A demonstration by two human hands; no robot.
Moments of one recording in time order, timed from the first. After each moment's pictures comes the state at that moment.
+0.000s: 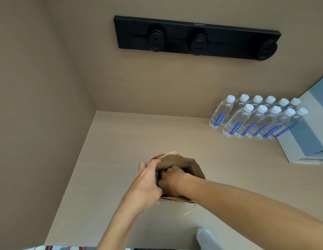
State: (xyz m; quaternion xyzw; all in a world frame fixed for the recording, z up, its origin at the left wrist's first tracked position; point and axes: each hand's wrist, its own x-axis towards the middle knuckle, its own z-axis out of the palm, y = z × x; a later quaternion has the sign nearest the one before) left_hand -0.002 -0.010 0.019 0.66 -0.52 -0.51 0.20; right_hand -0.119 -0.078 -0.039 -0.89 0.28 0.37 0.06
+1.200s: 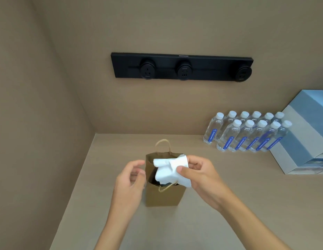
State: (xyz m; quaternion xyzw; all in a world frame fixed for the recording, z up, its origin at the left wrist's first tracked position) left_hand 0.011 -0.013 0.063 0.64 -0.44 -0.40 0.49; right_hand -0.193 -0.059 0.077 -0.47 0.39 -0.39 0.68
